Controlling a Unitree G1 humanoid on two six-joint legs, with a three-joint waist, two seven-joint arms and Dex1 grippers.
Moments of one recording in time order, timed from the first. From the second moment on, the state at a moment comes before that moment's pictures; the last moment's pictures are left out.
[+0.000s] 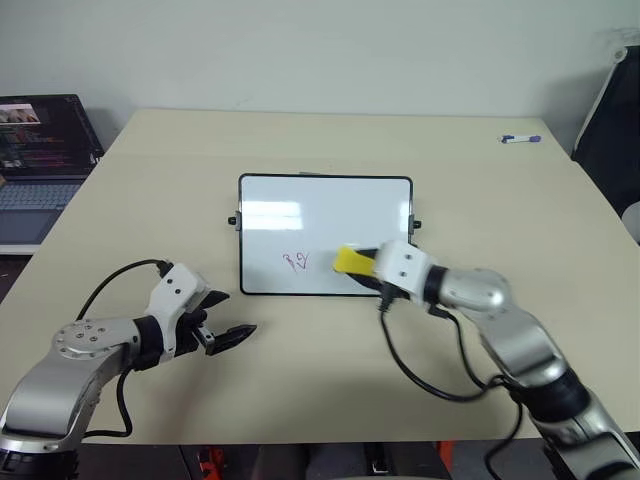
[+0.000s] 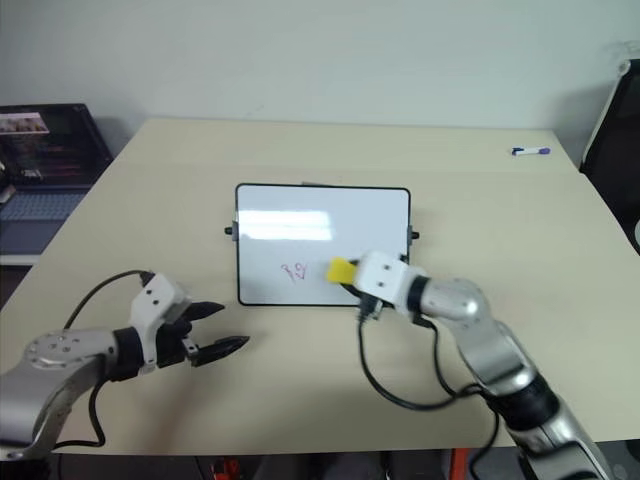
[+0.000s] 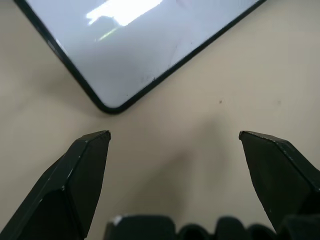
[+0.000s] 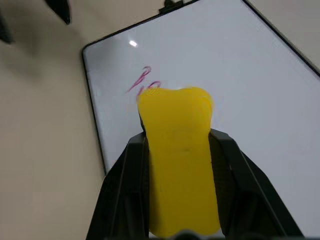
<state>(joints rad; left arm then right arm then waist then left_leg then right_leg) 0.04 0.86 0.20 -0.39 -0.43 0.71 -0.86 -0.51 -0.43 0.42 -0.26 -0.13 0.33 0.67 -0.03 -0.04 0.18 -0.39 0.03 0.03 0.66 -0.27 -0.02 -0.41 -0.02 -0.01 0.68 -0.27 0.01</state>
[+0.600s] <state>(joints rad) 0.05 0.86 0.16 -0.39 -0.41 0.69 -0.86 -0.76 -0.30 0.67 0.24 -0.45 -0.07 0.63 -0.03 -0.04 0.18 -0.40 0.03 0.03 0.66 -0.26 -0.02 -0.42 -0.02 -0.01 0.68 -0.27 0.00</state>
